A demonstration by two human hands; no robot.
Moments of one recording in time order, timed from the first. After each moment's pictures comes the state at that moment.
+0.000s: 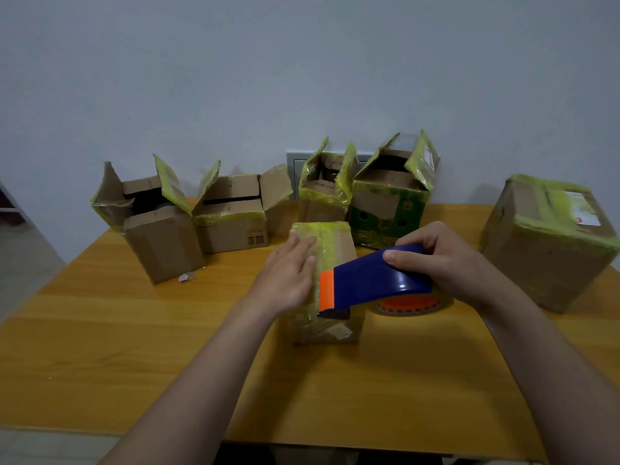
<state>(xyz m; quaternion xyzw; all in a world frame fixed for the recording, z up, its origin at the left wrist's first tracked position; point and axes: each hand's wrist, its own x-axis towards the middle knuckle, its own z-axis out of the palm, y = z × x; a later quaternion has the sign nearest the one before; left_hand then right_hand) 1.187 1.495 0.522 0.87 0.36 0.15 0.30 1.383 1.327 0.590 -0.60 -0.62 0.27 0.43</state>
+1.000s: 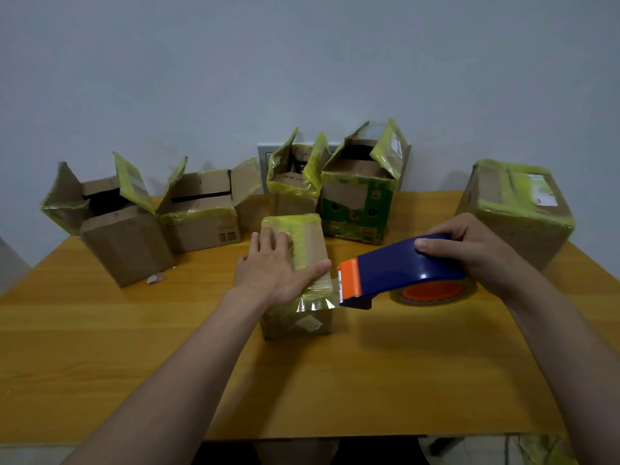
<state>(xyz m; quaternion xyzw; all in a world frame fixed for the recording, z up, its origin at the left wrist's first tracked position) 1.226 1.489 0.516 0.89 0.43 0.03 0.12 1.438 1.276 0.584 -0.62 -0.55 0.27 0.49</state>
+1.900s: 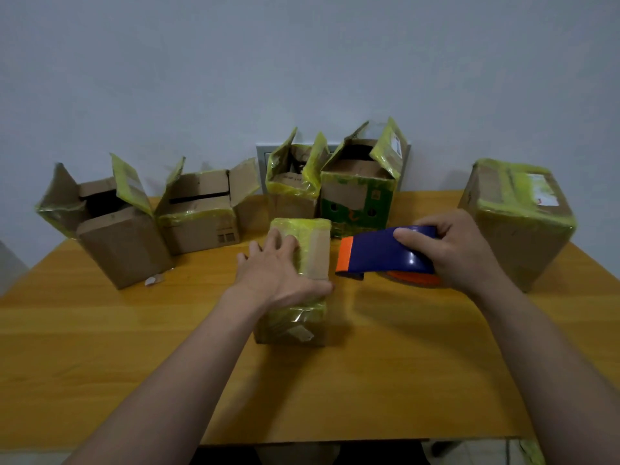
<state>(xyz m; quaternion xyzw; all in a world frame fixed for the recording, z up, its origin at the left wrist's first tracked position) 1.220 1.483 0.531 0.91 0.39 0.00 0.11 1.420 1.297 0.573 -0.70 -0.53 0.05 0.47</state>
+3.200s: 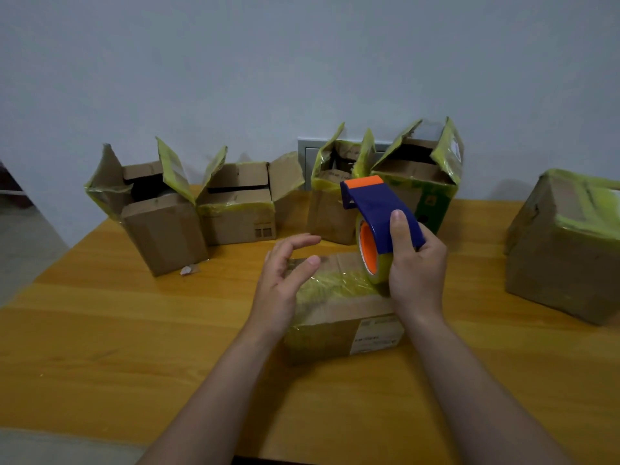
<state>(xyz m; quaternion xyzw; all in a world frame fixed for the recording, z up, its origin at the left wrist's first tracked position) 1.170 1.491 0.489 0.69 0.27 0.40 0.55 1.327 1.400 0.526 -0.63 -0.32 0.09 0.71</state>
